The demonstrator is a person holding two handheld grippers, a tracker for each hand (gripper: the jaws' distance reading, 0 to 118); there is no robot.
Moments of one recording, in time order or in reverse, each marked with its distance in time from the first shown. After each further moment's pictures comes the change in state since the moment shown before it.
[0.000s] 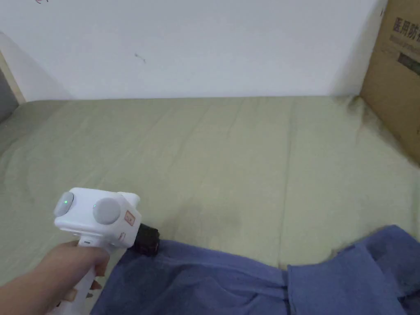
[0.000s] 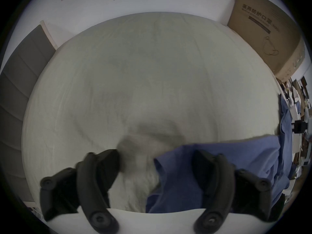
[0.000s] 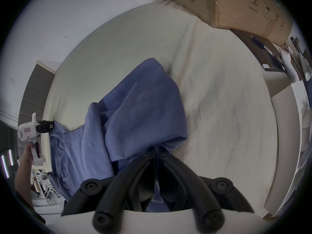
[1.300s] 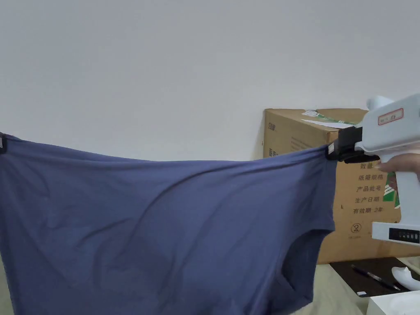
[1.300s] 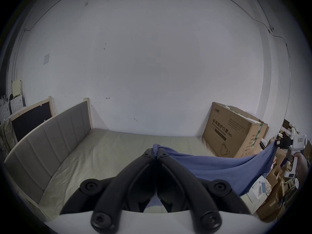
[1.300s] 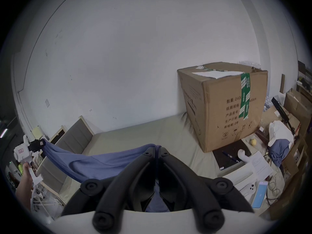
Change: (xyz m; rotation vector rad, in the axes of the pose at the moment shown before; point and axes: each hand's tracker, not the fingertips) left arm -0.017 -0.009 0.492 0.855 -0.039 0.158; right arm -0.077 0.016 0.415 0.785 0.116 0.089
